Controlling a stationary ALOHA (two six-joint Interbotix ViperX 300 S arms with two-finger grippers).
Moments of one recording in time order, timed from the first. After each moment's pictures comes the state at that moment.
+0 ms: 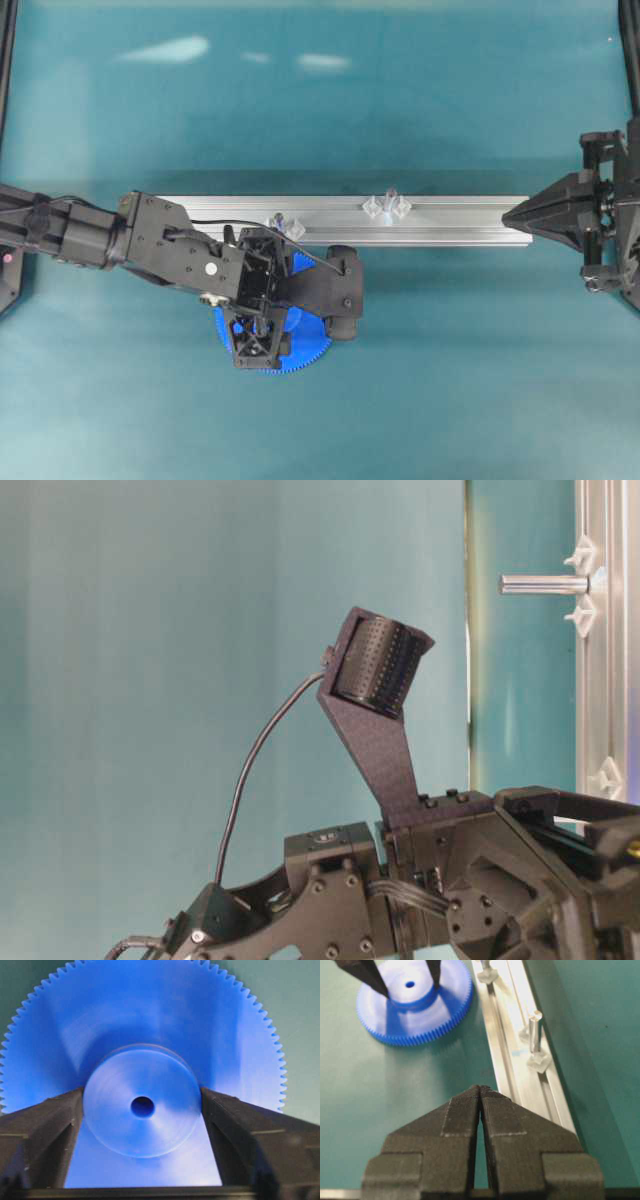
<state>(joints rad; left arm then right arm) -0.15 0.27 0.33 0.02 0.70 -0.12 -0.06 -0.89 1.24 0.04 0.11 0.16</state>
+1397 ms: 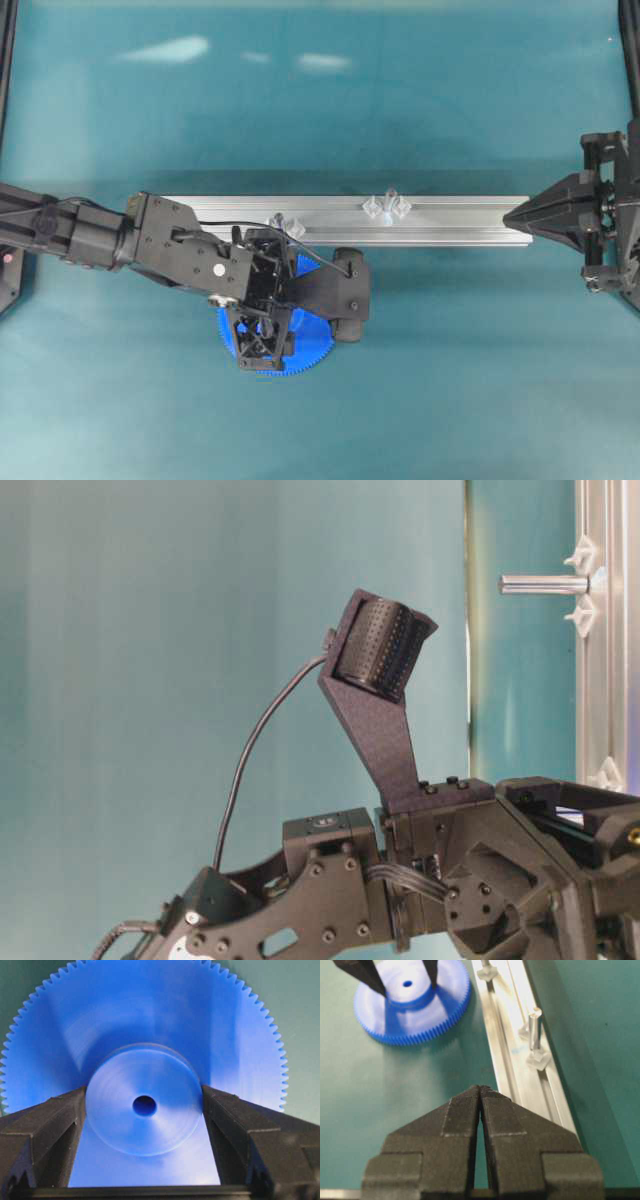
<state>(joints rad) -0.15 0.28 0.28 0.02 0.77 -0.12 -0.06 -0.89 1.25 0.04 0.11 0.16</state>
